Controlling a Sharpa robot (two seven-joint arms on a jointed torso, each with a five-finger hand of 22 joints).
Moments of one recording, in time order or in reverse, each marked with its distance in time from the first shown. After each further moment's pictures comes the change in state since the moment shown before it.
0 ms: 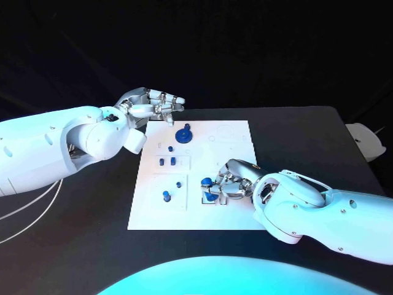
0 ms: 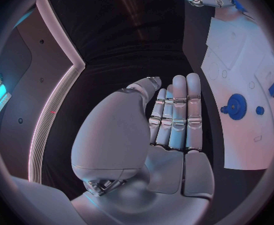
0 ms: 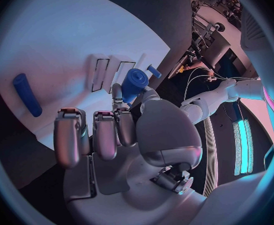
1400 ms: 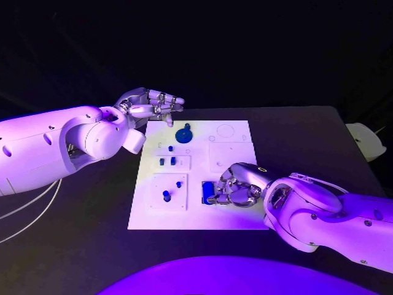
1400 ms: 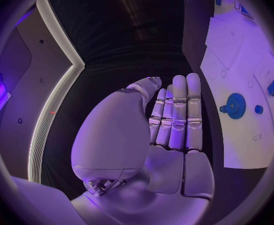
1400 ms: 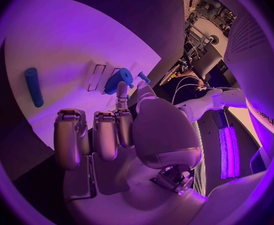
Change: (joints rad) left arm 0.000 -0.006 0.000 0.001 -0.002 0.004 -0.004; left_hand 0.000 0.000 0.003 -0.003 0.000 0.000 0.000 0.000 0.000 0.000 0.000 0.000 -0.001 0.000 0.000 0.000 0.000 0.000 0.000 0.000 0.000 0.000; right arm -0.001 -0.092 0.000 0.087 -0.076 0.064 0.100; right_hand 0.112 -0.024 -0.002 -0.092 -0.165 0.009 -0.017 0.022 0.024 0.003 -0.003 0.019 0.002 0.000 -0.007 0.010 0.000 -0.016 0.000 -0.007 0.024 -0.001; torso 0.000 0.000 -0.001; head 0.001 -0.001
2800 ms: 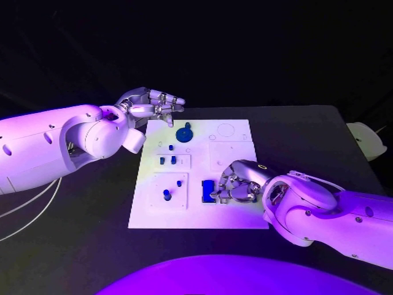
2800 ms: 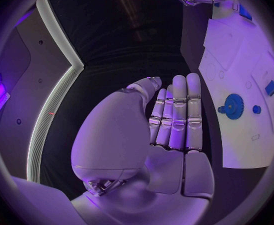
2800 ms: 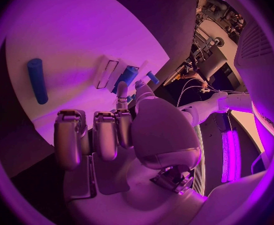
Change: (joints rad) left arm 0.000 -0.002 0.000 0.000 -0.010 0.011 -0.015; left_hand 0.000 0.000 0.000 0.000 0.000 -0.004 0.004 0.000 0.000 0.000 0.000 0.000 0.000 0.000 0.000 0.000 -0.001 0.000 0.000 0.000 0.000 0.000; right arm -0.008 0.018 -0.001 -0.051 -0.036 -0.022 -0.010; right_hand 0.024 0.009 0.022 -0.022 -0.014 -0.004 -0.004 0.008 0.007 -0.001 -0.005 0.008 -0.002 0.000 0.000 0.003 0.000 0.000 0.000 0.000 0.012 0.001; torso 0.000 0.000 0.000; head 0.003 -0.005
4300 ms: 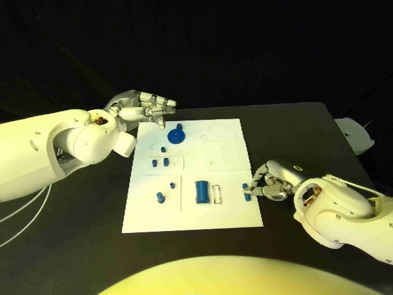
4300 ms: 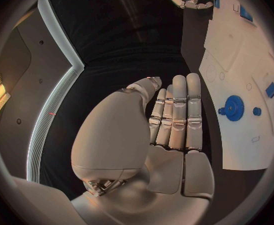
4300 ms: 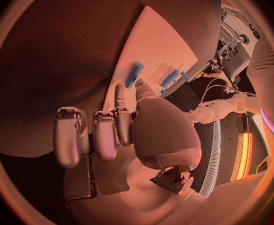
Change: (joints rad) left arm 0.000 0.005 0.000 -0.002 -0.002 0.007 0.003; left_hand 0.000 0.000 0.000 0.000 0.000 0.000 0.000 0.000 0.000 0.000 0.000 0.000 -0.001 0.000 0.000 0.000 -0.001 0.000 0.000 0.000 0.000 0.000; right arm -0.036 -0.208 -0.006 0.012 -0.063 -0.069 -0.081; right_hand -0.007 -0.009 0.006 -0.008 -0.004 -0.049 0.035 -0.083 -0.047 -0.001 0.021 -0.052 0.002 0.000 0.015 -0.006 0.000 0.000 0.000 0.008 -0.039 0.000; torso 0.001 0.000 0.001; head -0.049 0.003
